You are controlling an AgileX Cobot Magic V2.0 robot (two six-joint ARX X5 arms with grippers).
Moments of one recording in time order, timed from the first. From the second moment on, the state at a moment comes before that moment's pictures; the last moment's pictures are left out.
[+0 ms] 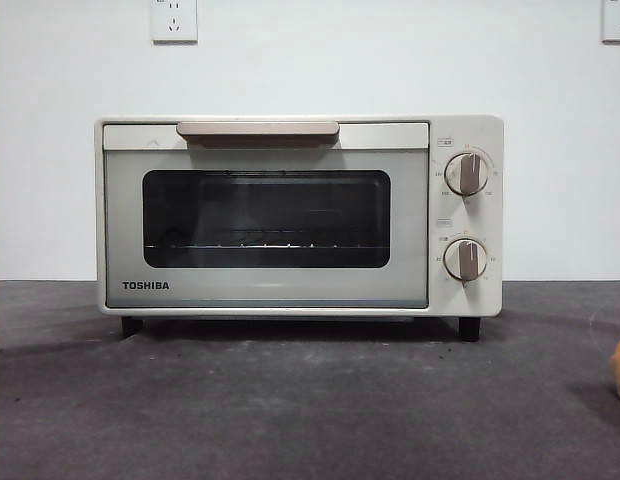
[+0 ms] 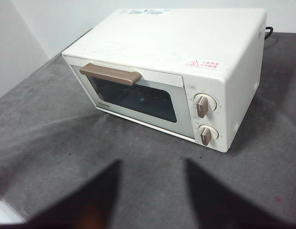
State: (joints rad) left arm -0.38 0.67 0.91 -0.63 0.44 -0.10; right arm 0.11 0.50 0.95 -0.86 -0.53 0.07
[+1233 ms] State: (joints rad) left arm -0.38 0.67 0.91 -0.75 0.44 -0.15; right arm 0.28 1.14 0.95 -1.07 -0.17 0.21
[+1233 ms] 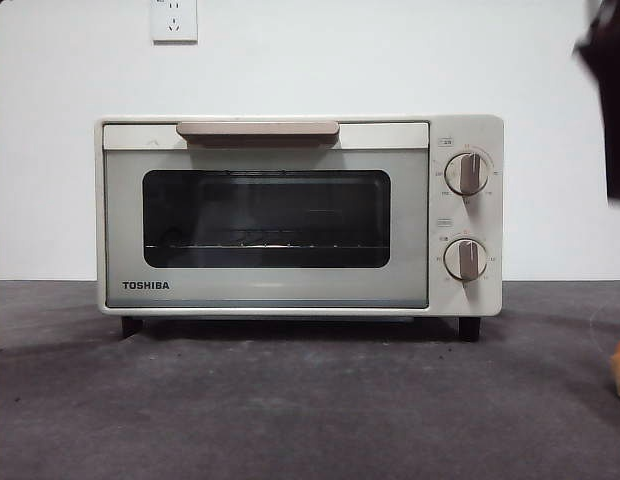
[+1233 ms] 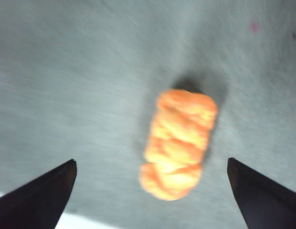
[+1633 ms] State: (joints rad) left arm -0.38 0.67 0.91 -0.76 0.44 -0.14; right arm 0.33 1.42 0.94 -1.01 -0.09 0.21
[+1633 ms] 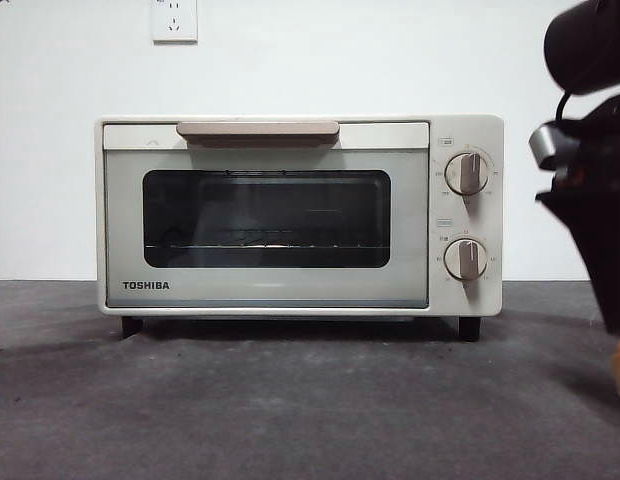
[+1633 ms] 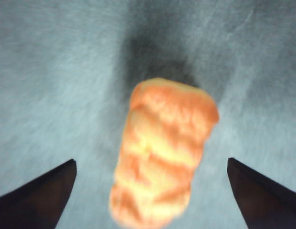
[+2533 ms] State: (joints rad) left arm -0.38 0.69 0.91 -0.76 0.44 -0.14; right arm 0.32 1.36 0.80 -0.88 -0.20 0.24
